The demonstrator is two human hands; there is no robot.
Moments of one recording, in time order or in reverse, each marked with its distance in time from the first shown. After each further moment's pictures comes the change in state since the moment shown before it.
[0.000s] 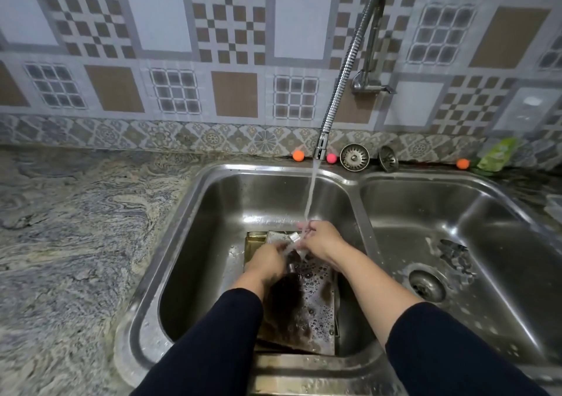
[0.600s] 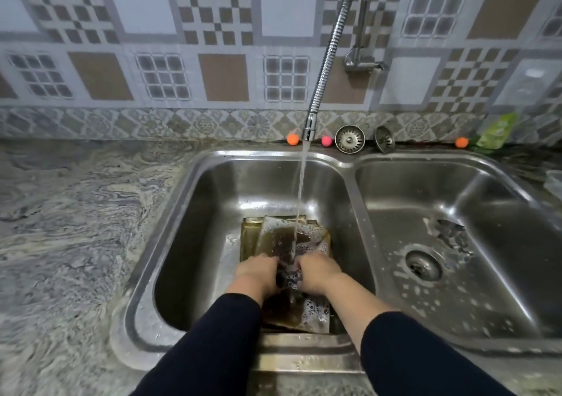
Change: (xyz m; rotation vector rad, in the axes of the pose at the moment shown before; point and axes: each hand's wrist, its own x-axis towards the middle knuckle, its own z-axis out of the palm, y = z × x) left_hand -0.030 -0.015 0.012 0.795 -0.174 0.069; right_hand -0.027 0.058 0.025 -0.938 -0.277 -0.145
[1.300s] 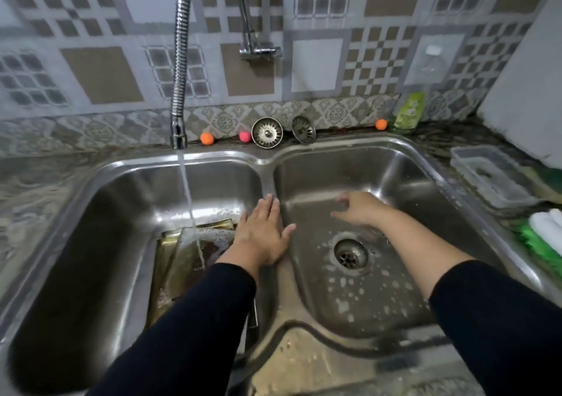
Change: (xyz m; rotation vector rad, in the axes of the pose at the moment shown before) left_hand 0.054 0.174 -0.057 0.037 0.226 0.172; right_hand -0.049 0.240 -0.109 0.300 0.218 0.329
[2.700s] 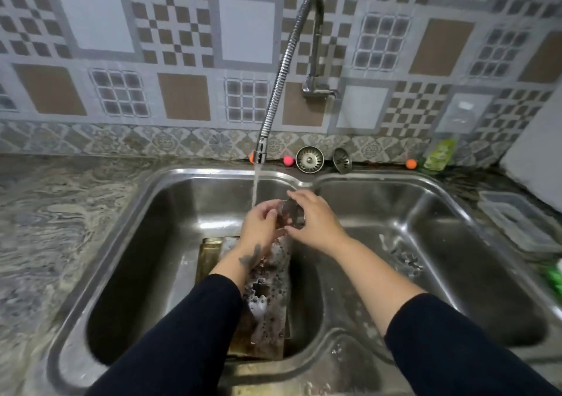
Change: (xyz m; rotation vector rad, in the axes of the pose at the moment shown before) left_hand -0.047 -0.073 -0.045 -1.487 0.330 -0.162; right_hand -0.026 -0.159 0.054 0.132 0.323 -0.546
